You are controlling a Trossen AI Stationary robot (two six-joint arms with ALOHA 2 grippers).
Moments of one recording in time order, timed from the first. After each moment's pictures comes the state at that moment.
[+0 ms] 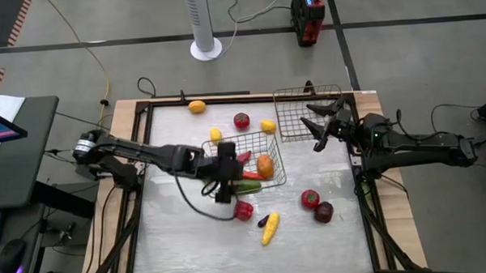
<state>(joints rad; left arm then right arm) -0.19 1.58 1.39 -0.63 -0.24 0.08 -0.13 0.63 0.49 0.32 0.37 -0.12</state>
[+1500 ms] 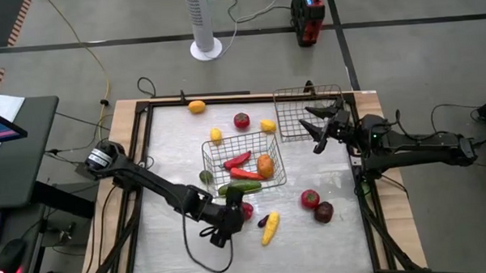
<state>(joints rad) -0.45 1.76 1.29 -0.42 -0.19 0.08 -0.12 0.63 0.49 0.29 0.37 -0.09</state>
